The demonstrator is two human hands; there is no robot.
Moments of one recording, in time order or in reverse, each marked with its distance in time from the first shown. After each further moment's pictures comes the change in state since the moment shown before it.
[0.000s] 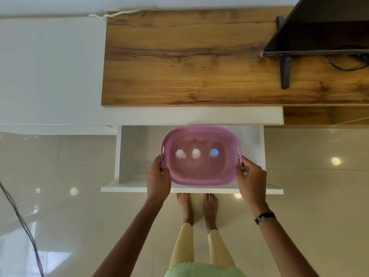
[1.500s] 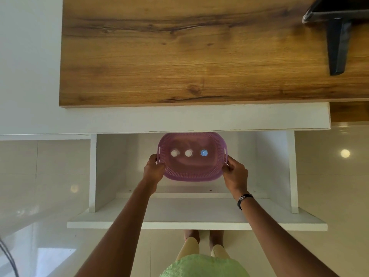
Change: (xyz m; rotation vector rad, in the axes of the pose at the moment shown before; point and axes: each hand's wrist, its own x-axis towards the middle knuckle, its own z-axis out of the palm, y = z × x) left_hand 0.179 -0.116 0.063 0.046 -0.129 -0.366; right_hand 0.100 0.122 0.162 0.047 -0.095 0.112
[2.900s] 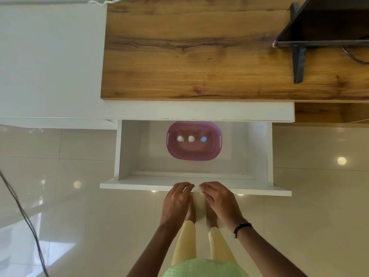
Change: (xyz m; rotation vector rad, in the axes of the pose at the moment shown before) left_hand -0.206 -0.051 0.005 0.754 0.052 0.834; right_hand -0.165 -0.055 -0.069 -0.381 -0.286 -0.624
